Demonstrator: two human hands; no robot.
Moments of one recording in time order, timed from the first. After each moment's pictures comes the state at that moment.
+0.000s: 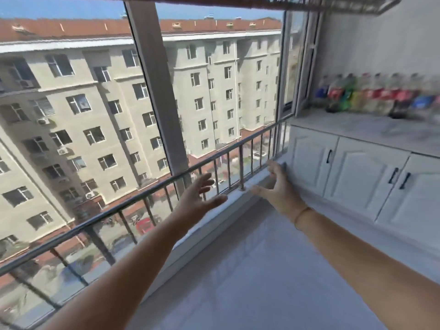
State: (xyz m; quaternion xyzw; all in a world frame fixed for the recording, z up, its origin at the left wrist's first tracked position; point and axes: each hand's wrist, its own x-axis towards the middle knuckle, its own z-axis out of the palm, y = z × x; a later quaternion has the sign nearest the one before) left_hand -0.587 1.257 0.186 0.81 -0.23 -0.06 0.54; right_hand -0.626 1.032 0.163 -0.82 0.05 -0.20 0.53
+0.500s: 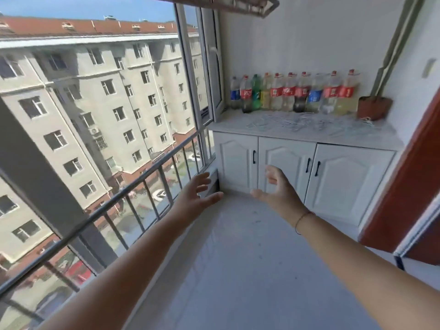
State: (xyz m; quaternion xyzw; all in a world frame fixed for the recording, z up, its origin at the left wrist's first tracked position) left_hand -0.451 0.959 0.166 0.75 -0.36 -0.17 0.53; right_hand -0.584 0.771 0.138 -0.79 0.23 -0.28 0.50
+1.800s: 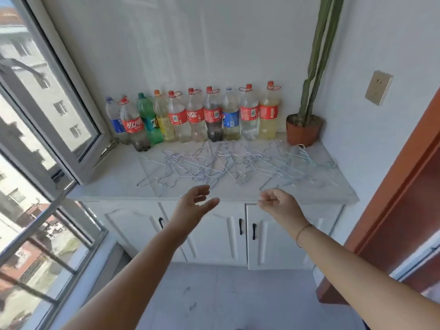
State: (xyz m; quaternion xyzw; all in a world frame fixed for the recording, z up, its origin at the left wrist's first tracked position) left_hand -0.249 0.198 0.119 0.70 -0.42 -0.28 0.51; right_hand -0.450 0.072 0.084 -0.67 0.41 -0.33 0.52
